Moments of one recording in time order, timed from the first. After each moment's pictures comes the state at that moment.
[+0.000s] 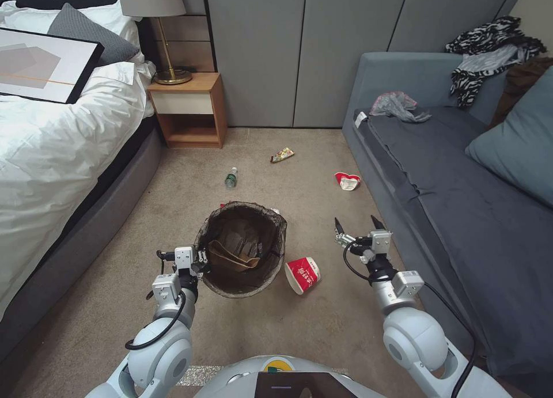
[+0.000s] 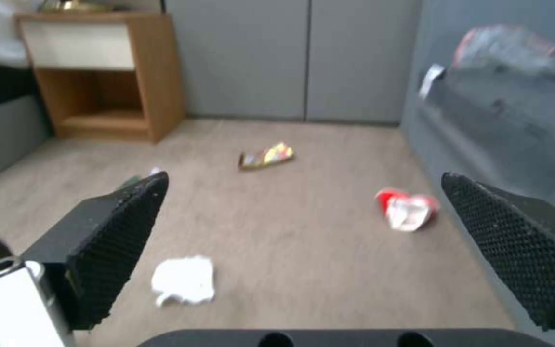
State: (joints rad) left arm 1.59 -1.06 -0.28 -2.28 -0.54 0.28 -0.60; right arm -1.56 0.99 0.36 2.18 0.40 0.03 0.38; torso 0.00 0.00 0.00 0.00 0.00
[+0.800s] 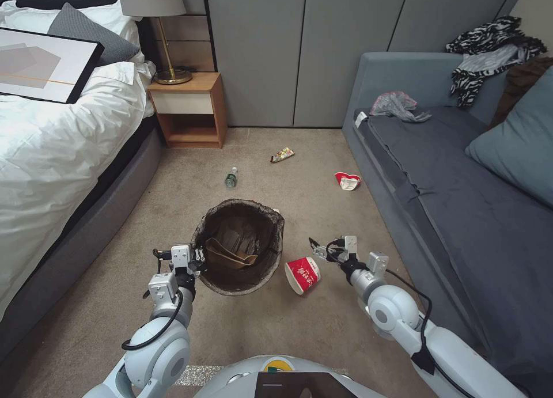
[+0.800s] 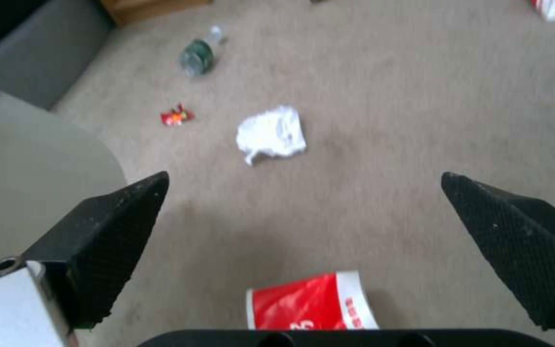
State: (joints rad) left arm 1.60 -1.06 -0.29 -2.29 -0.53 0.28 -0.60; right arm -1.31 0.86 0.18 1.98 0.91 -0.15 0.28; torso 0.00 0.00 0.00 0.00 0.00
